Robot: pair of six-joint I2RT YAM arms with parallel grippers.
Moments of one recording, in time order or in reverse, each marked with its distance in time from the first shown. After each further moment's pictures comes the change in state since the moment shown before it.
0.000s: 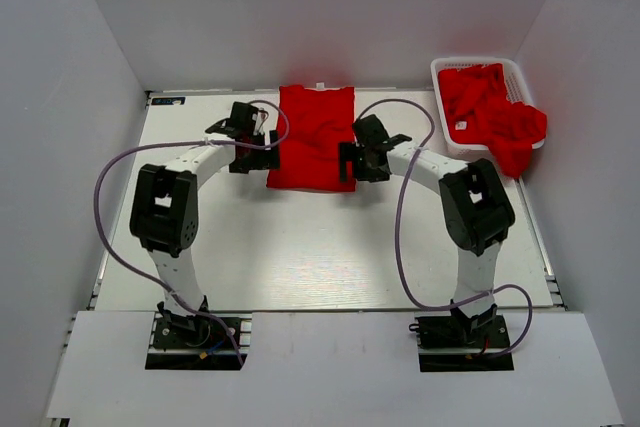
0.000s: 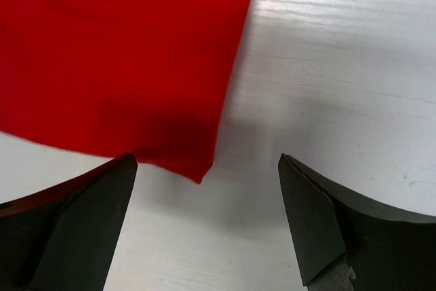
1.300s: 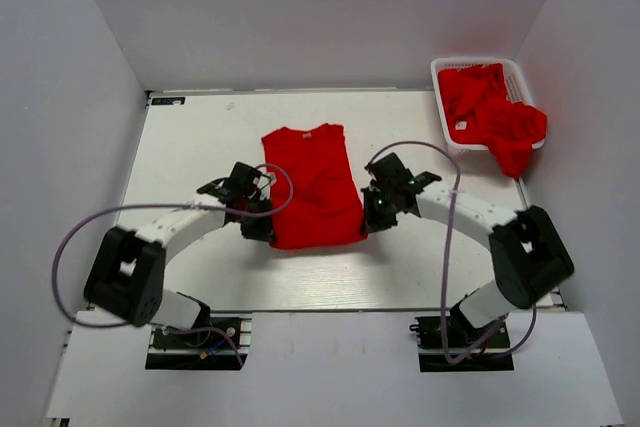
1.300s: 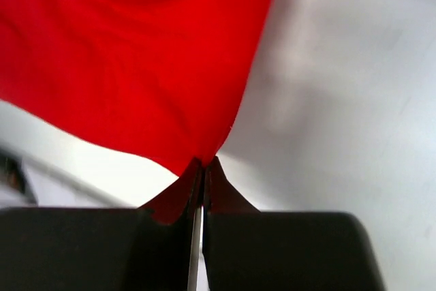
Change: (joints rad) left arm -0.159 -0.409 -0.576 -0.013 0.233 -0.120; right arm 0.066 -0.380 -0.430 -0.070 -0.245 0.113
